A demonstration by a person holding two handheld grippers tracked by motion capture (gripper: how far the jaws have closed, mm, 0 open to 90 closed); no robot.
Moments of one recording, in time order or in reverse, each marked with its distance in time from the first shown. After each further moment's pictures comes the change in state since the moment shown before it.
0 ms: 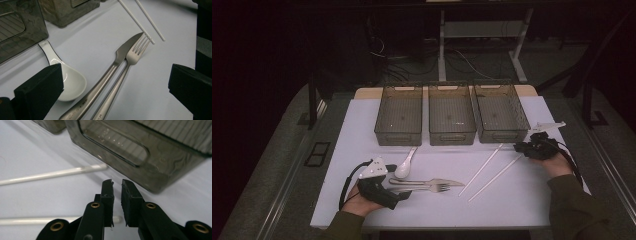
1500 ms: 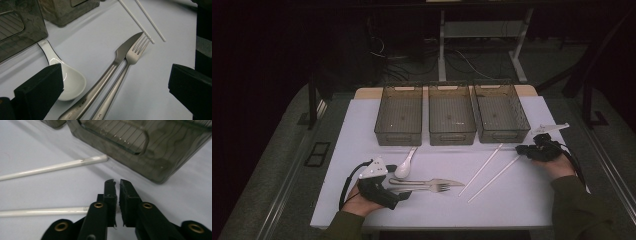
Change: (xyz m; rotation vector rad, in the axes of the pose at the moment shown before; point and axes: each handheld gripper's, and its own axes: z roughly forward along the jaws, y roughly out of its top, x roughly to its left) left arm 0.000 0.000 0.000 0.002 -0.003 -0.002; right arm -0.006 -0.009 0.002 0.017 0.062 0.042
